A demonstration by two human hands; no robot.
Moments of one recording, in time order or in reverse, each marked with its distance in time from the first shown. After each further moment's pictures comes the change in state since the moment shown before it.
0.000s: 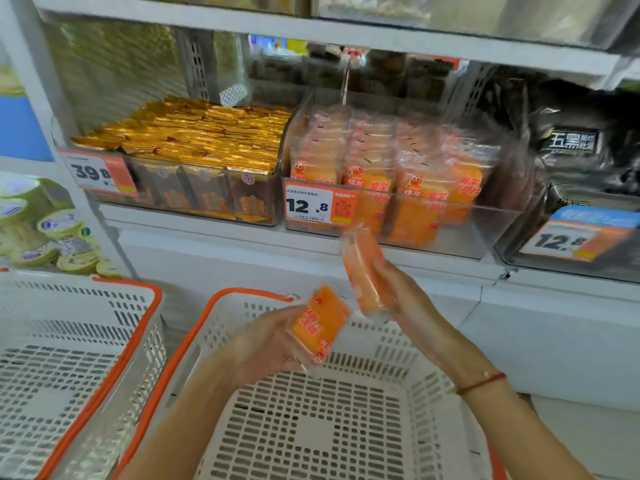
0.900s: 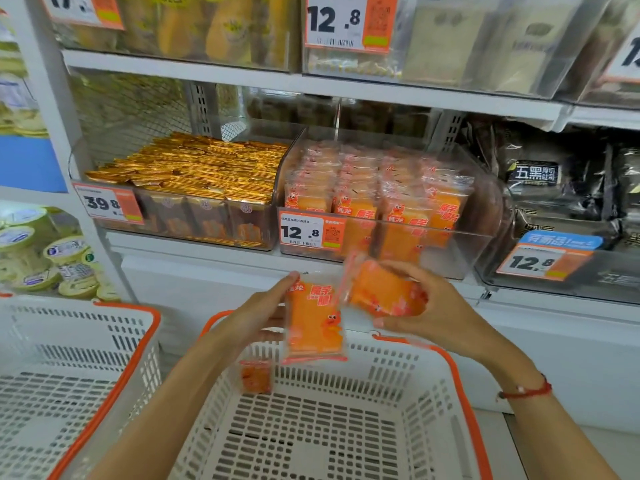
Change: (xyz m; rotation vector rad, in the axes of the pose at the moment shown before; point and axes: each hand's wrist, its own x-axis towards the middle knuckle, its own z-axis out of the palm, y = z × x) left_hand -0.013 0.060 0.027 0.450 0.326 0.107; right_hand -0.027 -0.039 -0.046 -0.640 0.024 -0.328
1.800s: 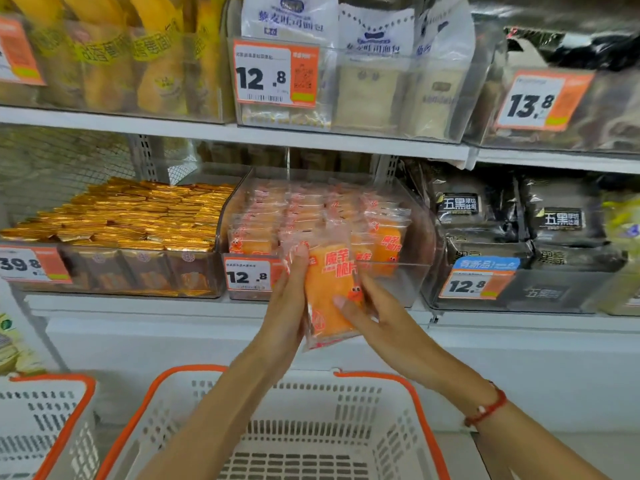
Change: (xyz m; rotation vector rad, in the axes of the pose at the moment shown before) left_hand 0.005 0.074 0.088 -0.470 -0.157 0.528; right_hand 0.001 -0.038 -0.007 0.331 0.068 -0.017
